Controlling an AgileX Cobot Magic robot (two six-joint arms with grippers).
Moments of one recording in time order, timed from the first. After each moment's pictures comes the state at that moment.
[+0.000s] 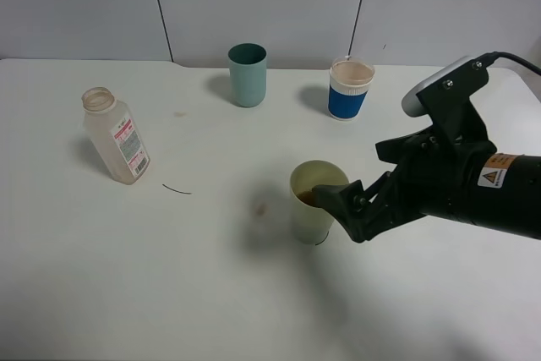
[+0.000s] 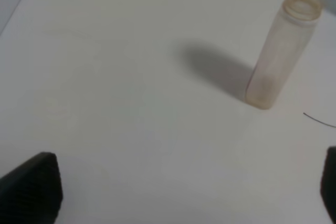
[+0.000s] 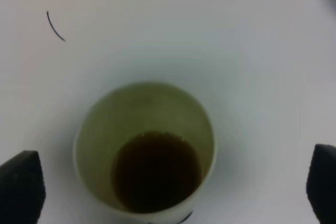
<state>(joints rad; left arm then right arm) 0.00 -0.01 -0.51 0.08 1.06 -0.15 0.77 1.15 -0.32 0.54 -0.17 -0.46</state>
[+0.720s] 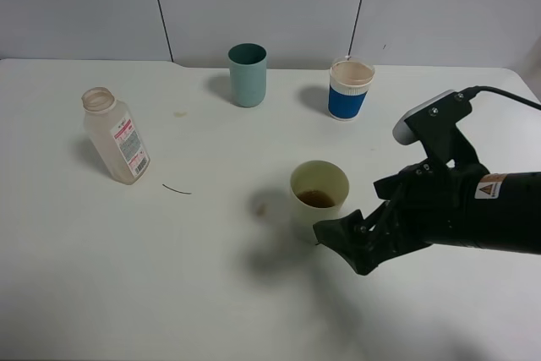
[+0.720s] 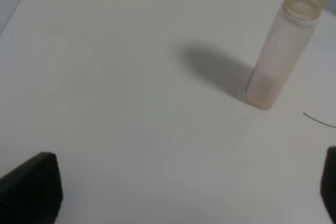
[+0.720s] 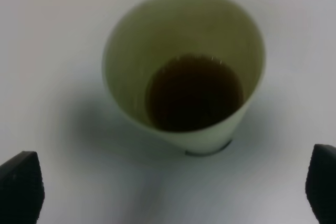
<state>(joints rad) 0.00 -0.01 -0.51 0.08 1.06 -0.15 0.77 1.17 -0.32 0.73 0.01 -0.58</state>
